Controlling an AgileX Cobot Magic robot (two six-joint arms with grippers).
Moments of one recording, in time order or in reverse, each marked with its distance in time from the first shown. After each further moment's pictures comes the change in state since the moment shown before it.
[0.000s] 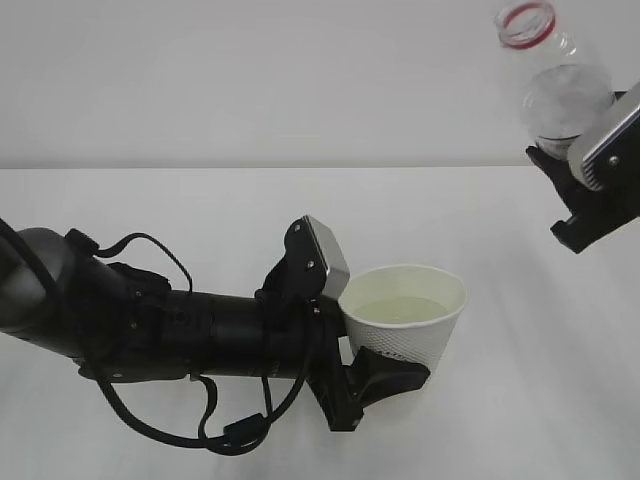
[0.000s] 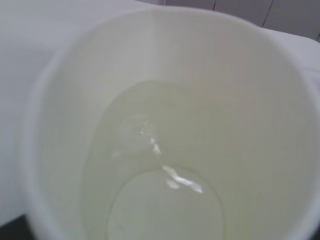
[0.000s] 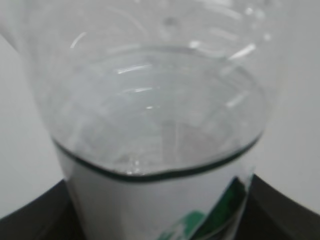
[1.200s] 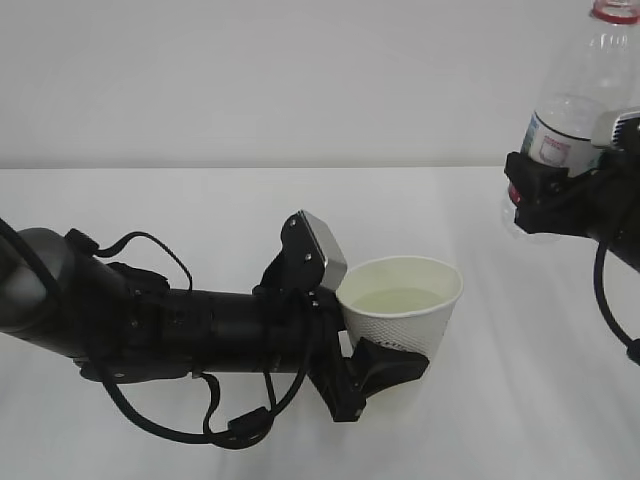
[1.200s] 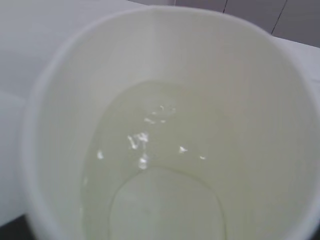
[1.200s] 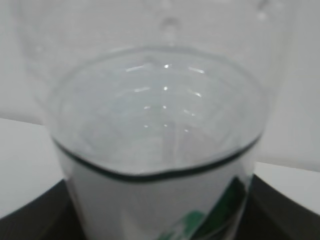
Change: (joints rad) left arm 0.000 0.000 0.000 -0.047 0.000 0.000; right arm 0.000 0.270 0.000 0.077 -0.265 0.594
